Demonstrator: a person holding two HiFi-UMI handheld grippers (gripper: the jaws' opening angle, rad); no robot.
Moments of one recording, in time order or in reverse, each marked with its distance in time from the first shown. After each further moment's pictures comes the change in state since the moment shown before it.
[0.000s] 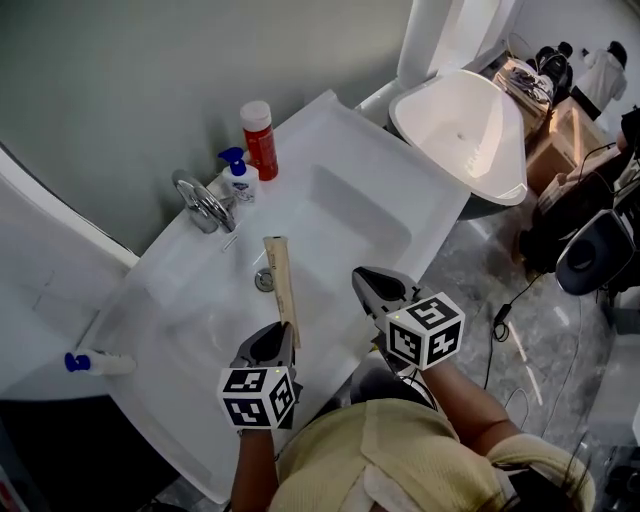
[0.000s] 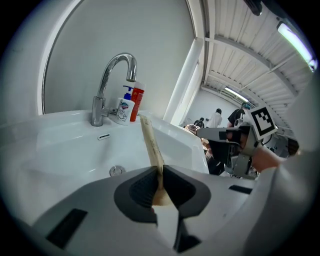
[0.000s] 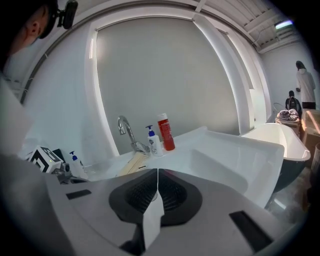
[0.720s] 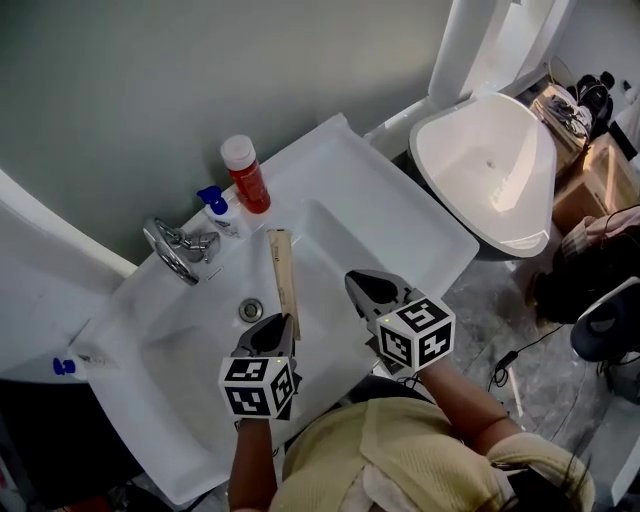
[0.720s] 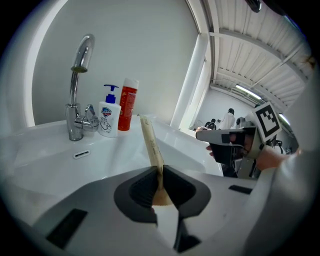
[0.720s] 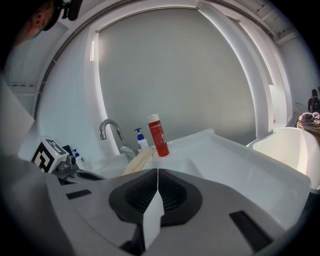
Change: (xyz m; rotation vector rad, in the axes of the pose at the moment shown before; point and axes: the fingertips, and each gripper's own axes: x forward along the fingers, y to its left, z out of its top) left arm 0.105 -0.029 0.068 -0.012 -0.041 0.132; right arm 0.050 -0.095 0.046 -0.080 0.043 0.174
